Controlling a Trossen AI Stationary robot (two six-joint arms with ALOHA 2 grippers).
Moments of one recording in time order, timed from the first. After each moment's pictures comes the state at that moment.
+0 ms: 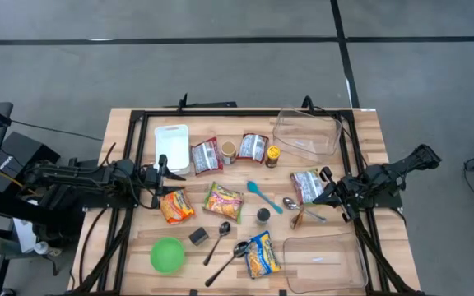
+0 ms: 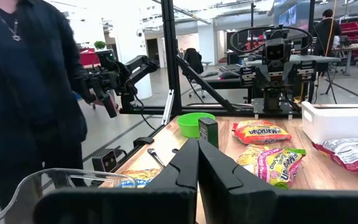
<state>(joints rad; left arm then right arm) -0.04 0.23 0.01 0.14 -0.01 0.07 0.42 0.01 0.00 0.07 0.08 0.09</state>
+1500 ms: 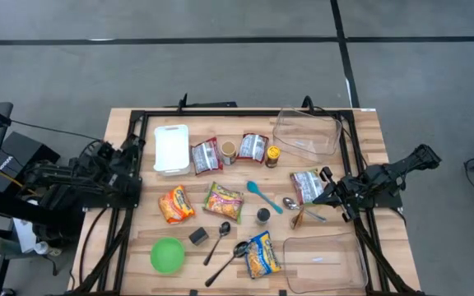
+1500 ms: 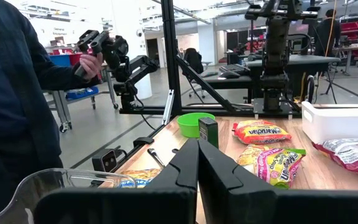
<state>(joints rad) -0.04 0.23 0.01 1.17 -0.12 -0.29 0.42 0.01 0.00 0.07 0.08 0.09</state>
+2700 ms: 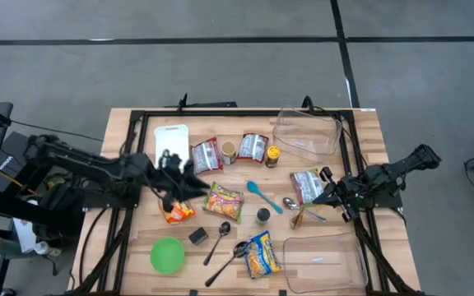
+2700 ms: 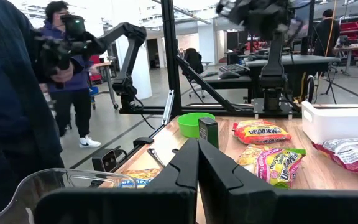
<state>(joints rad) -0.22 0.97 0.56 0.46 0.01 -0.52 0.42 0.01 0.00 0.07 0.08 0.09</state>
